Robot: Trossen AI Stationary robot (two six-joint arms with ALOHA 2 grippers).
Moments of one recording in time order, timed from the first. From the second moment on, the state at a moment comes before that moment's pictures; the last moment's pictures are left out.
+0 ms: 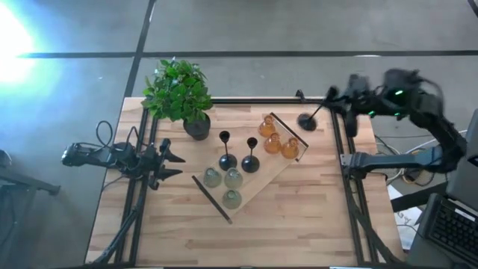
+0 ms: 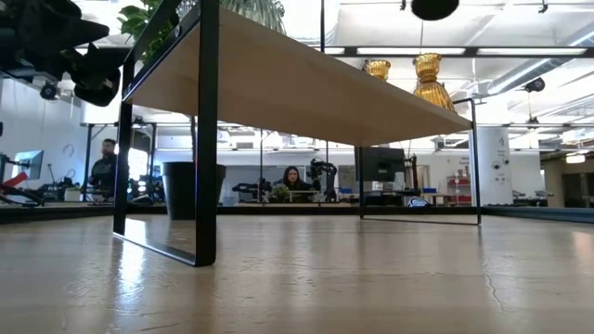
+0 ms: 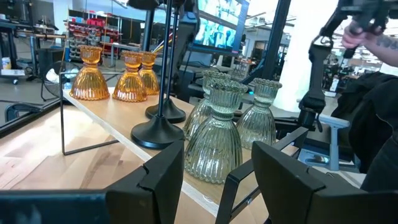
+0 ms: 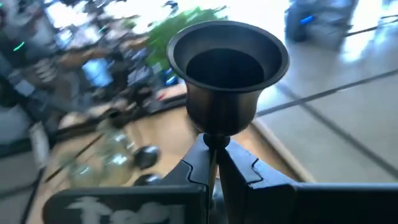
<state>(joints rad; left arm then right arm) -0.17 0.02 0.11 -0.06 -0.05 -0.16 -0.40 0.89 1.48 -0.89 -0.14 0.11</state>
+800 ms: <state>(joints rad) -0.17 0.02 0.11 -0.06 -0.05 -0.16 0.07 1.17 1.41 -0.75 0.12 0.24</state>
